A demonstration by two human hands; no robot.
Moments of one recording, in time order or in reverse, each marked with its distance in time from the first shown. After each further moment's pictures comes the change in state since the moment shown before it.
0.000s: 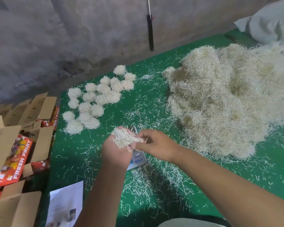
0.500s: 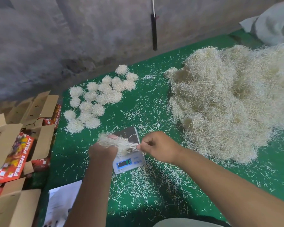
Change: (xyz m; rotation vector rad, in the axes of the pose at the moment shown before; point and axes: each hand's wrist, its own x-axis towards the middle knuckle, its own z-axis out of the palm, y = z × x) left_hand 0.026 0.020 -0.020 0.366 0.511 0.123; right_hand 0.003 0.017 -0.015 -0.073 -0.082 -0.111
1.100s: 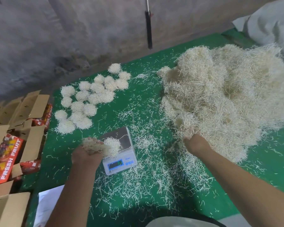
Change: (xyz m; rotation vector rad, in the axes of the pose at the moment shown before) left_hand 0.005 -0.006 -0.011 -0.078 -0.156 -0.087; right_hand -0.041 0.141 -0.082 -0.272 0.360 0.890
